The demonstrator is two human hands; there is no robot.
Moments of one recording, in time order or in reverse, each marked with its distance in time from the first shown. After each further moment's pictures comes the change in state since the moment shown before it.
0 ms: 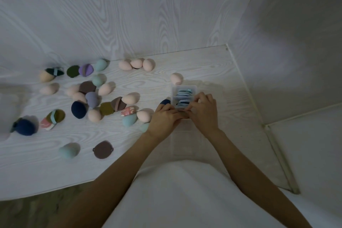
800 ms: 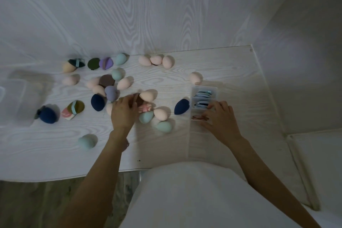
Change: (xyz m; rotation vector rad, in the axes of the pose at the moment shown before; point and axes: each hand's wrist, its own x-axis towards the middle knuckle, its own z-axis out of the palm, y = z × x) left_hand -0.076 -0.126 -0.044 -0.028 0.142 -0.888; right_hand -0.004 0.004 0.002 -0.143 -0.274 -0.144
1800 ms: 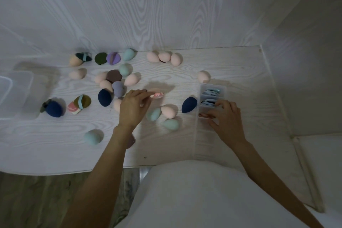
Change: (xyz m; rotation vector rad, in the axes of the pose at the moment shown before) left_hand -0.004 0.014 -0.024 -0.072 0.068 0.417; right_hand -0.002 -0.012 0.008 0.074 0.118 0.052
